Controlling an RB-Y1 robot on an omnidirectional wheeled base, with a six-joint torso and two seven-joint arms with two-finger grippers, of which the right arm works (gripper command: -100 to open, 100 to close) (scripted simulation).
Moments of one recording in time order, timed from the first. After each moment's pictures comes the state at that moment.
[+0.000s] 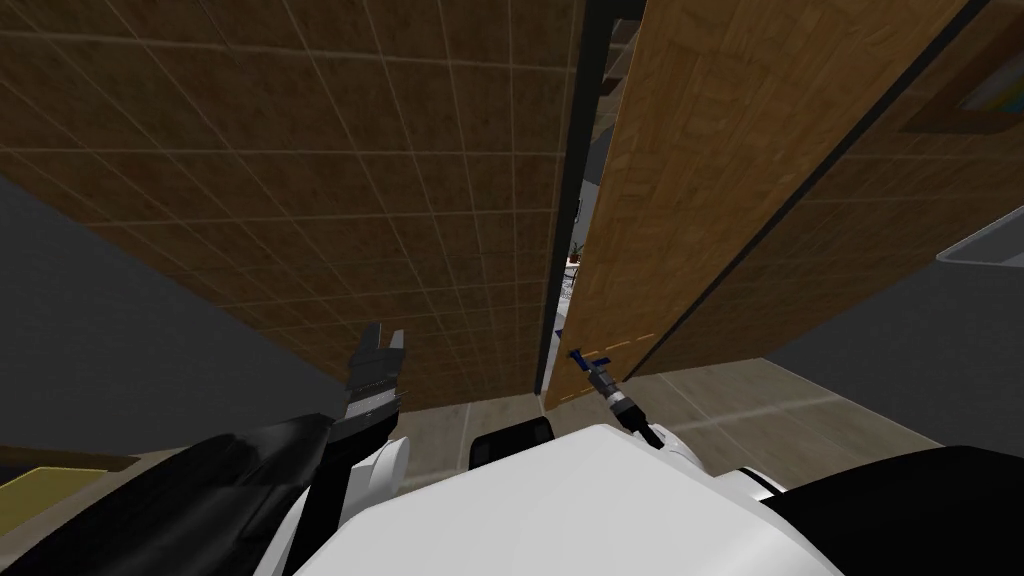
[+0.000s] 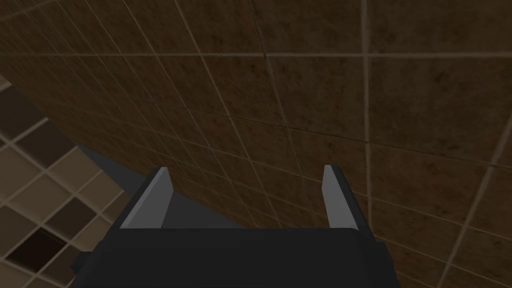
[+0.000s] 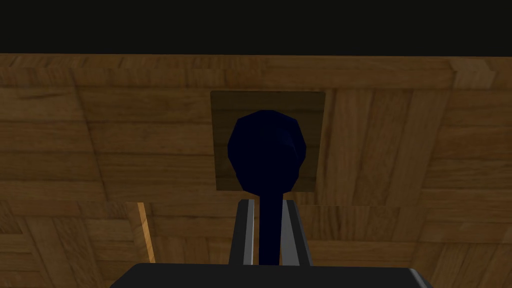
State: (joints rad) arm 0.09 -0.43 -0.02 -0.51 0.07 -1.18 -0.46
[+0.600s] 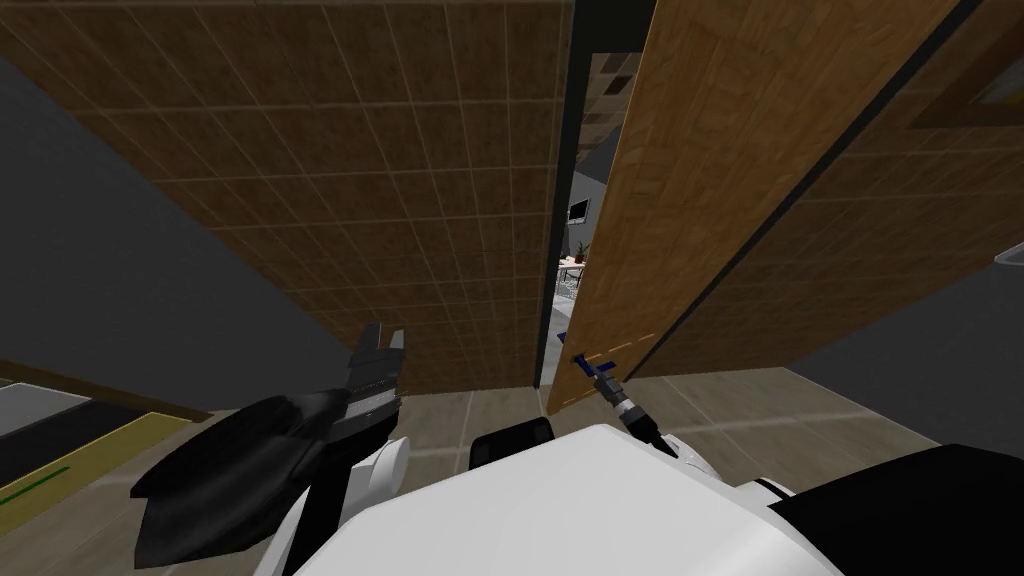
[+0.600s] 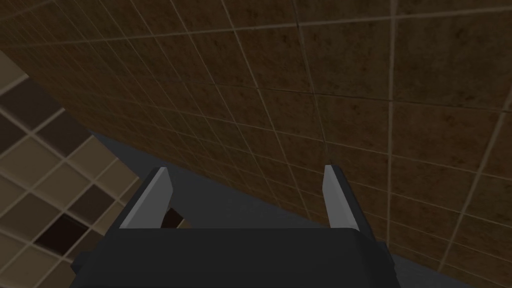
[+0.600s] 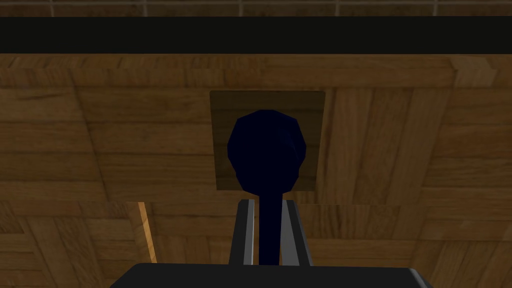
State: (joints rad) arm 0.13 -0.46 -0.02 -0.49 0.08 -1.24 -0.49
